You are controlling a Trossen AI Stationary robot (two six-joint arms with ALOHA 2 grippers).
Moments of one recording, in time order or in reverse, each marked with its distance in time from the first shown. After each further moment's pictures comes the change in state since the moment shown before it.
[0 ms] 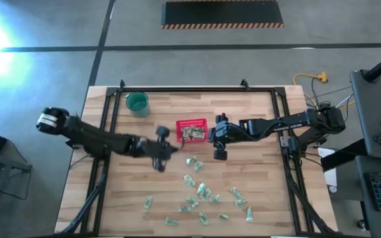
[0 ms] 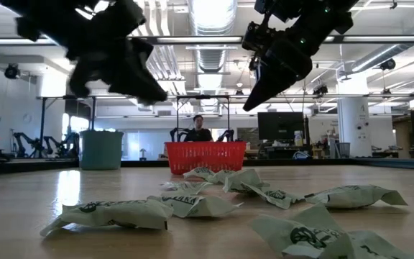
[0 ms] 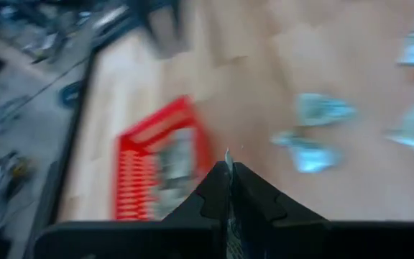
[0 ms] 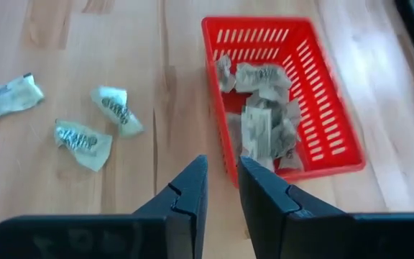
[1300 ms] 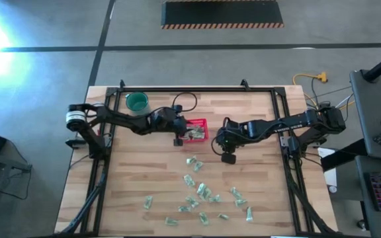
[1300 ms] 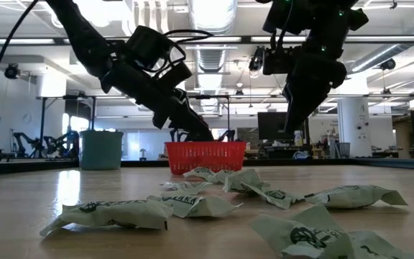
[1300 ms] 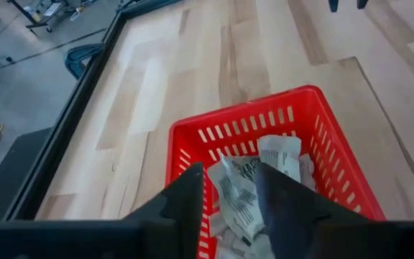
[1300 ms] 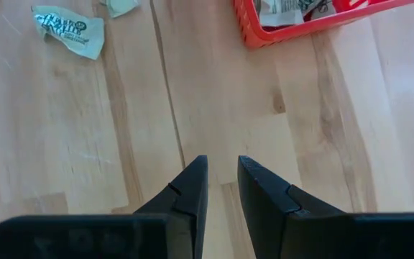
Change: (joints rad) left arm 0.421 0.352 0.101 0.349 0.376 0.009; right arm 0.020 -0.002 -0.002 -0.306 -0.025 0.225
